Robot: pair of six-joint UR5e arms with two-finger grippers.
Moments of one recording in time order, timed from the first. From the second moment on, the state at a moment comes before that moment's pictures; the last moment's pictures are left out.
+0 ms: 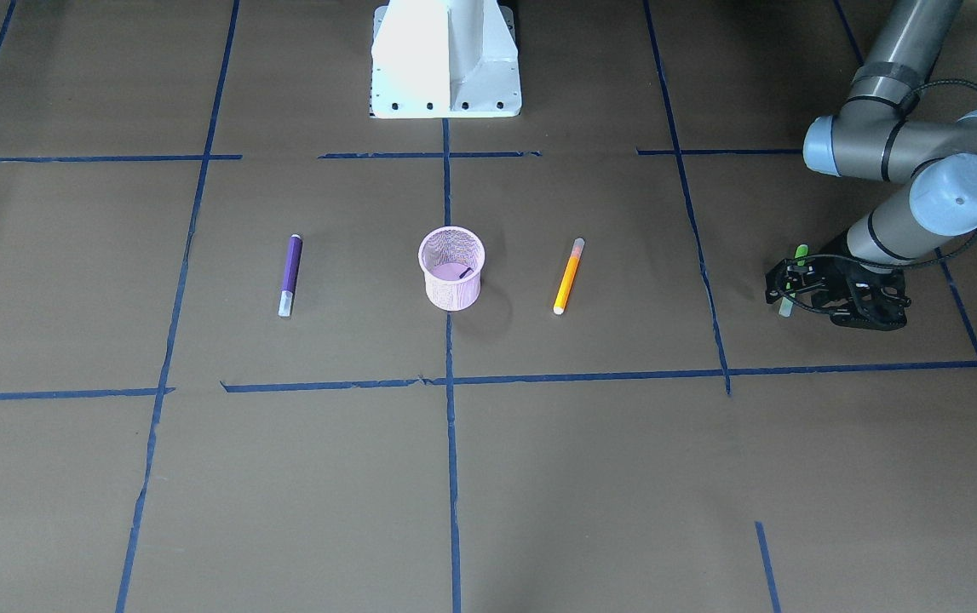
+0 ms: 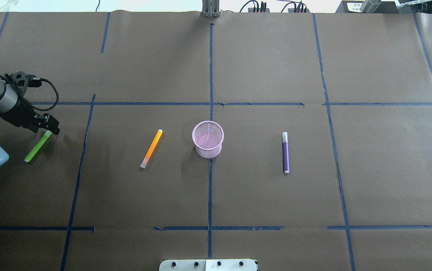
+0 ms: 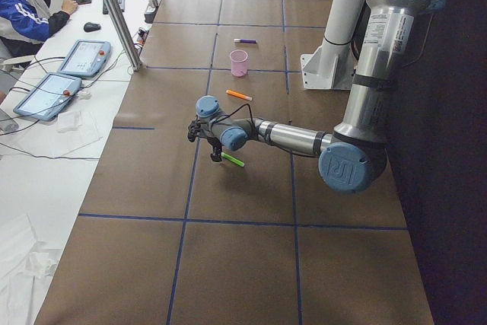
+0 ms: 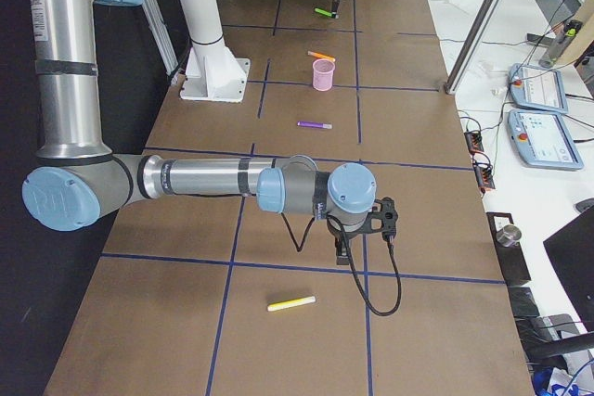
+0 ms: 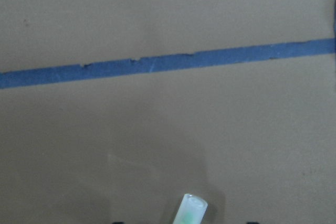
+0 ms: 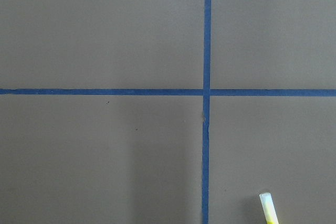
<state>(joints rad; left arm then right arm) -0.94 -1.74 -1.48 -2.05 -2.27 -0.70 1.64 -1.56 1.63 -1.65 2.49 -0.05</state>
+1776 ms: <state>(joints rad) -0.91 -2.07 -1.84 -1.80 -2.28 -1.03 1.64 -1.56 1.64 -1.64 2.49 -0.06</state>
